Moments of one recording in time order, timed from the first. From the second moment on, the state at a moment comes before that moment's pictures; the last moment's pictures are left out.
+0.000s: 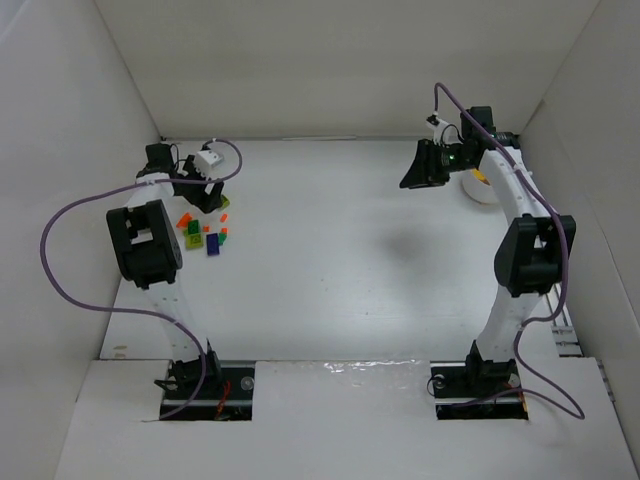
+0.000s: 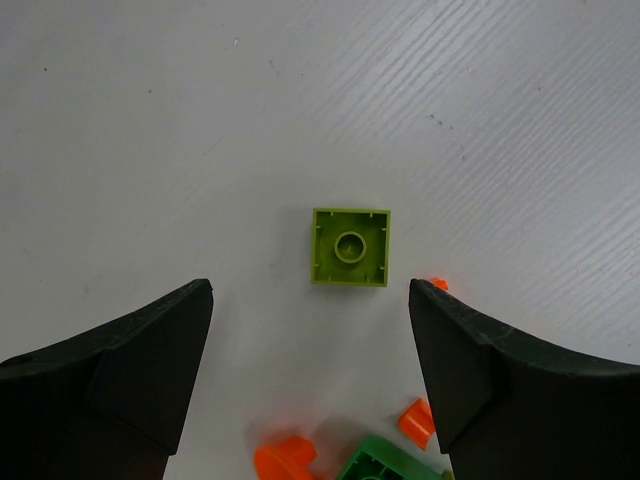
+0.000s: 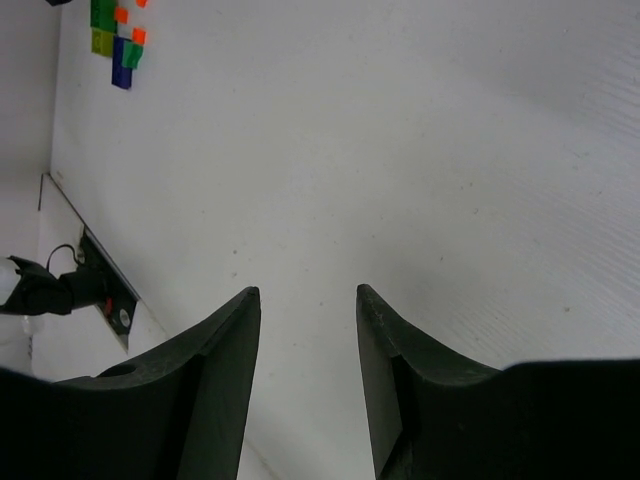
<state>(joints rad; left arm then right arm) 0.24 2.08 1.57 -0.48 0.65 0.87 0.04 1.93 1.80 -0.87 -0.79 0.00</state>
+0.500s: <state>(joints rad) 0.20 2.16 1.63 -0.49 0.64 0.88 0.04 1.96 1.83 -0.88 -0.79 0.00</state>
